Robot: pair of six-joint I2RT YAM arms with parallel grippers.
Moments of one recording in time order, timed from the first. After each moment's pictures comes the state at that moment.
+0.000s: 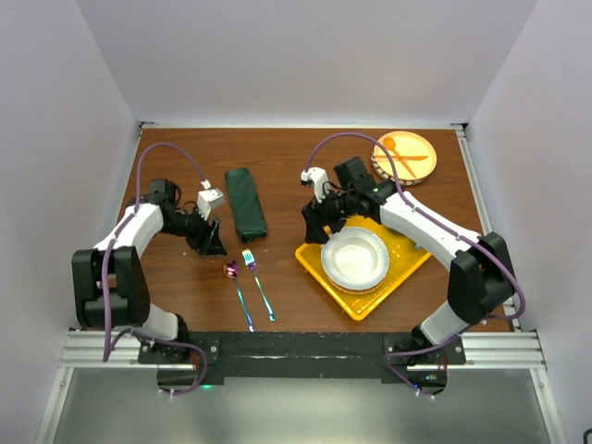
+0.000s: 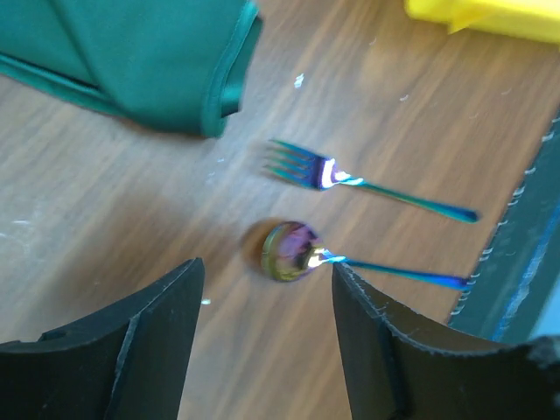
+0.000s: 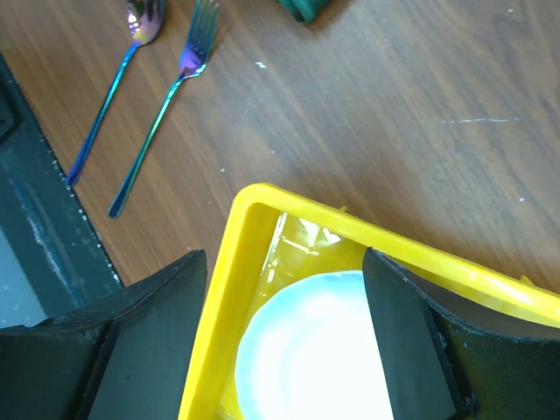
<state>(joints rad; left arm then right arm) 0.10 1.48 0.92 -0.81 0.83 0.75 0.58 1.58 1.23 -0.58 -0.50 -0.16</state>
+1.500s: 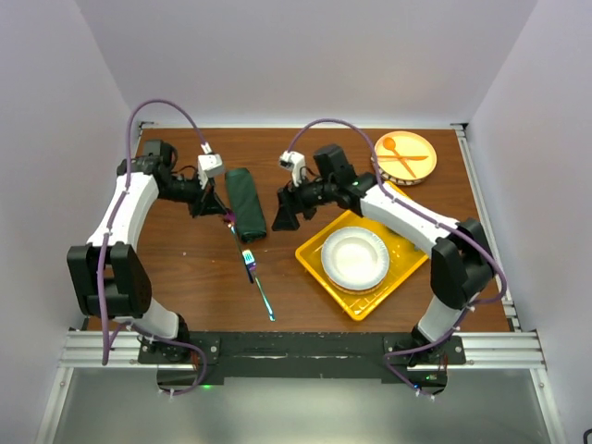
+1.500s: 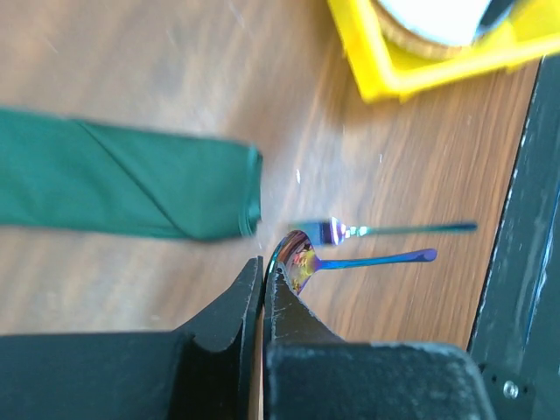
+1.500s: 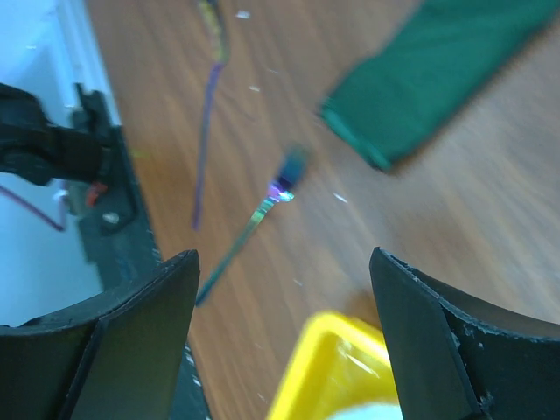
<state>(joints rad) 0.05 1.57 1.31 -1.06 0.95 0.99 0.63 1.71 1.37 -0.38 -0.65 0.06</state>
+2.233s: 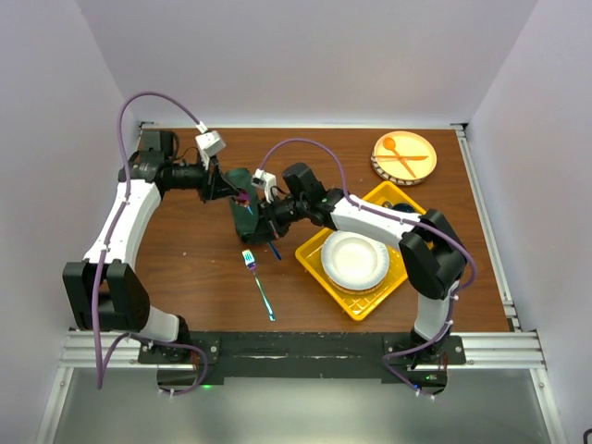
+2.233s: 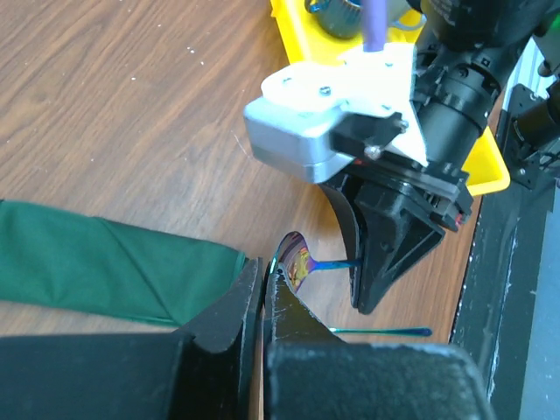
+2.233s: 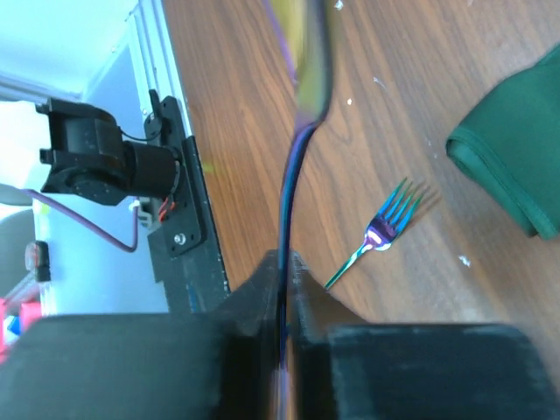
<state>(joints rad) 0.00 1.46 1.30 -0.73 1.06 0.51 0.79 1.87 1.37 -0.14 -0.71 0.30</state>
